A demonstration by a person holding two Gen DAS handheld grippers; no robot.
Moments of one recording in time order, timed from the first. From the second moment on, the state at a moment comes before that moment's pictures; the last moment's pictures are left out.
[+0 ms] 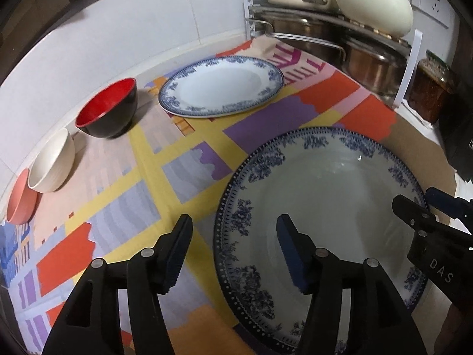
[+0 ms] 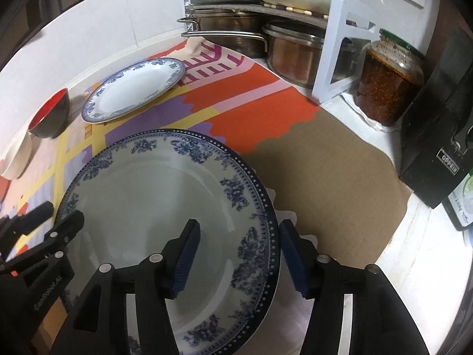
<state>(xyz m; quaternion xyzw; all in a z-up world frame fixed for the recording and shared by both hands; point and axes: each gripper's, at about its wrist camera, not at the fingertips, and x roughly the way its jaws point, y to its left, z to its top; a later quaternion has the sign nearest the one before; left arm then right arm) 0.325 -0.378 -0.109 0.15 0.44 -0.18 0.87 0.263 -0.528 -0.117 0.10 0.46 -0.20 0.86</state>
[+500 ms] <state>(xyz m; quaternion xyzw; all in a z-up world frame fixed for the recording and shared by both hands) 0.313 -0.342 -0.065 0.12 0.40 -0.18 0.89 0.255 -0.503 -0.077 0.10 0.42 -0.18 0.88</state>
